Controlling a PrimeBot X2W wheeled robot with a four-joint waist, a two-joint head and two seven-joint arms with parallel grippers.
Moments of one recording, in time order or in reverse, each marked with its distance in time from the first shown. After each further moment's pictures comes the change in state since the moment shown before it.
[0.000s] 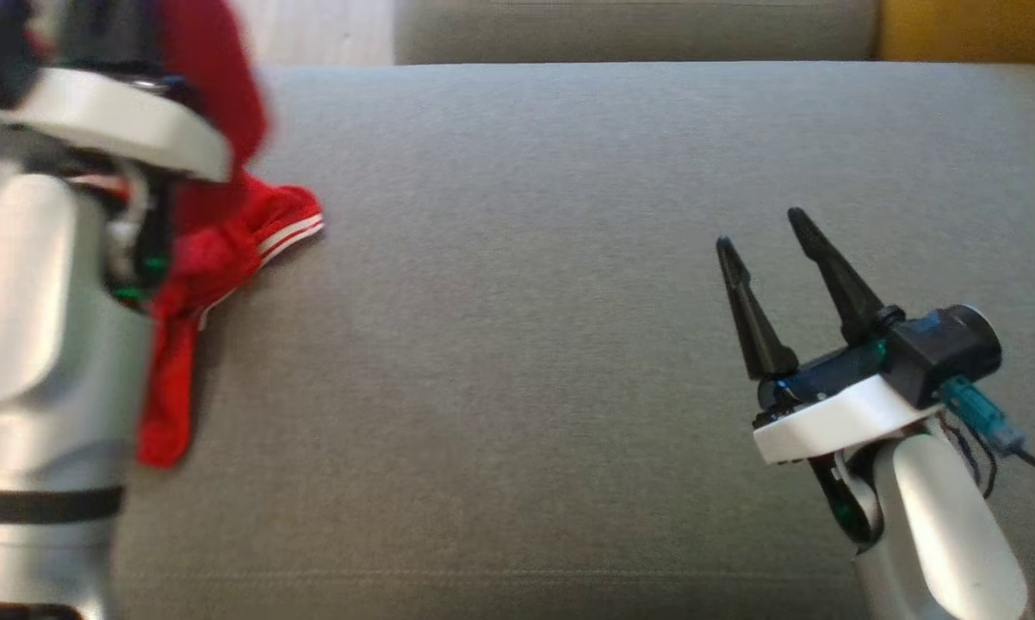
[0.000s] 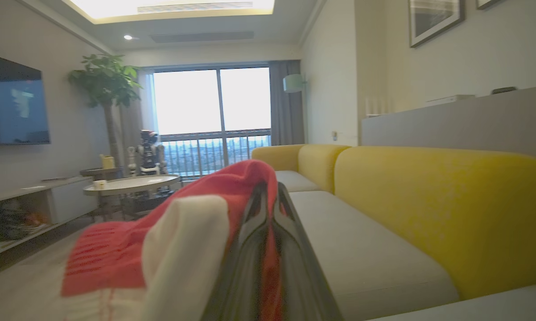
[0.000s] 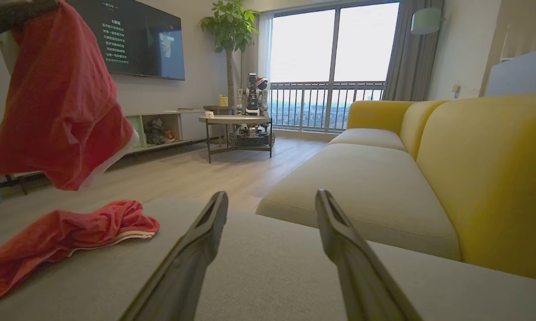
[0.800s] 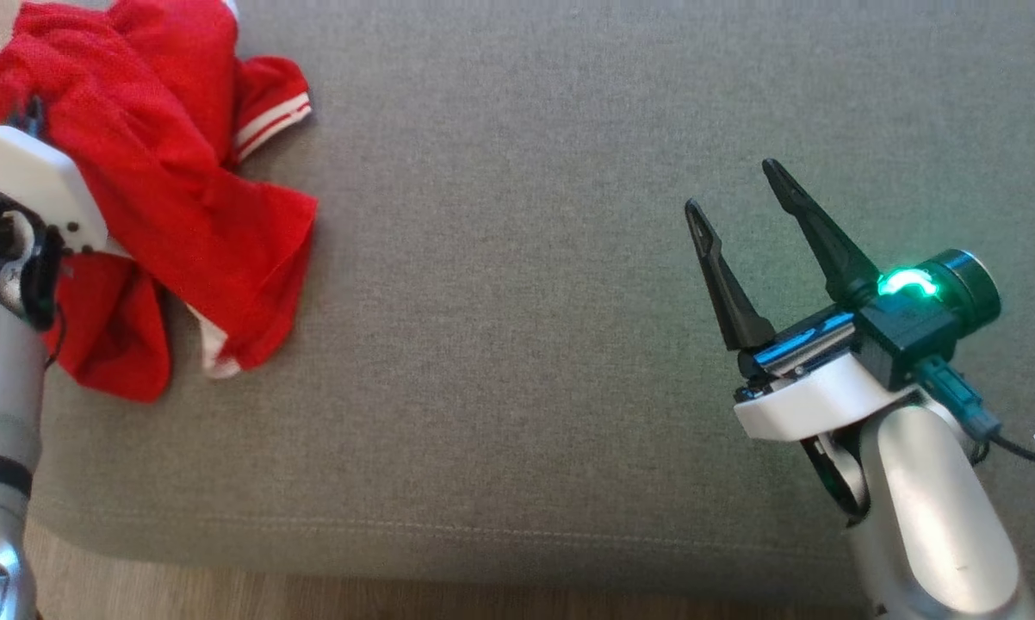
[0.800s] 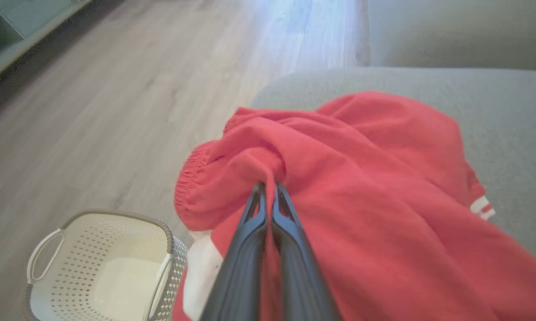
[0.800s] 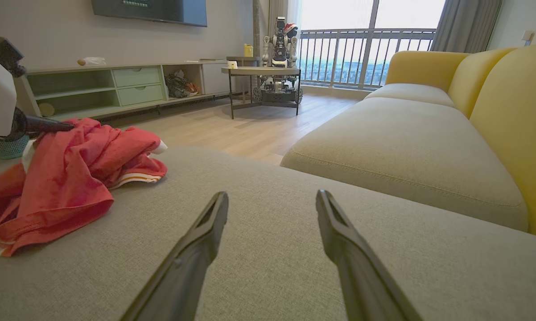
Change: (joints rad) left arm -0.122 0.079 0.053 0.624 0.022 -0.019 0.184; right arm -0.053 -0.001 0.045 -0.090 -0.113 0.000 0.029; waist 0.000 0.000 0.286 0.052
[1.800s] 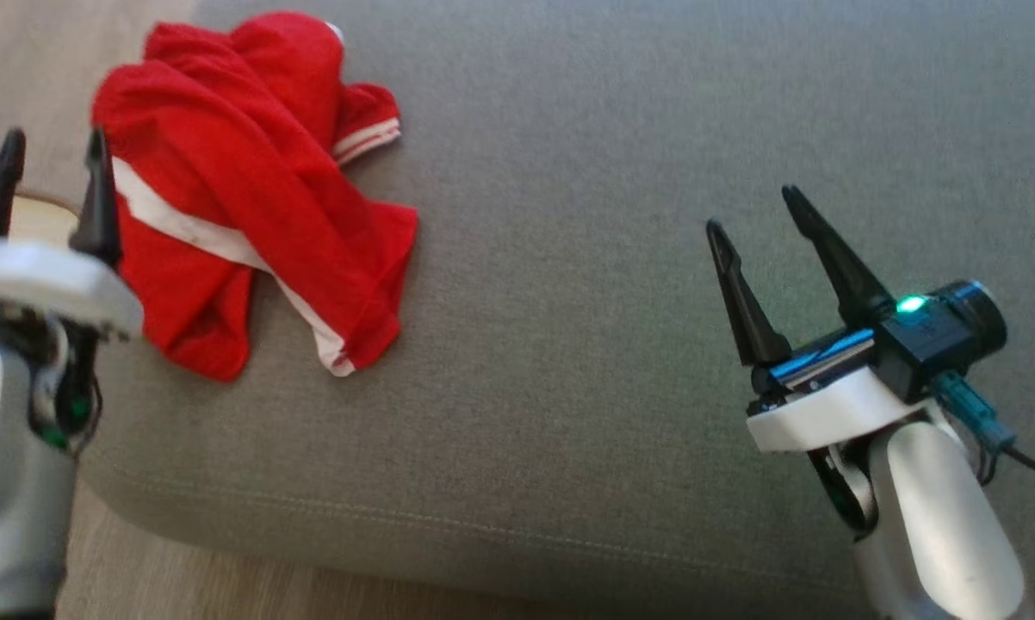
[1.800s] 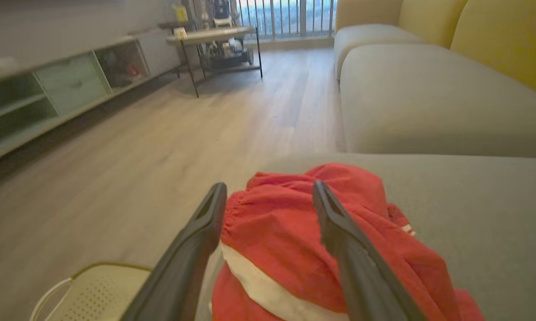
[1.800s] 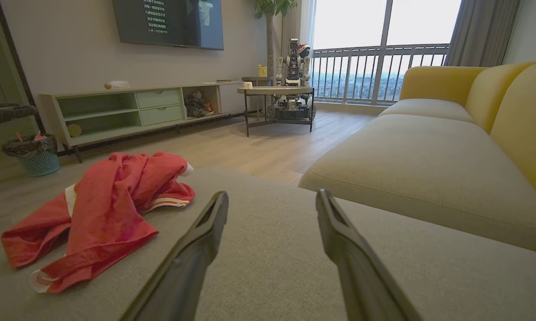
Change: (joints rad) left arm 0.487 0.007 0.106 -0.691 -0.006 0.063 -0.132; right arm 0.048 0.006 -0.034 0.049 0.055 0.000 -0.029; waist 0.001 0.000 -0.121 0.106
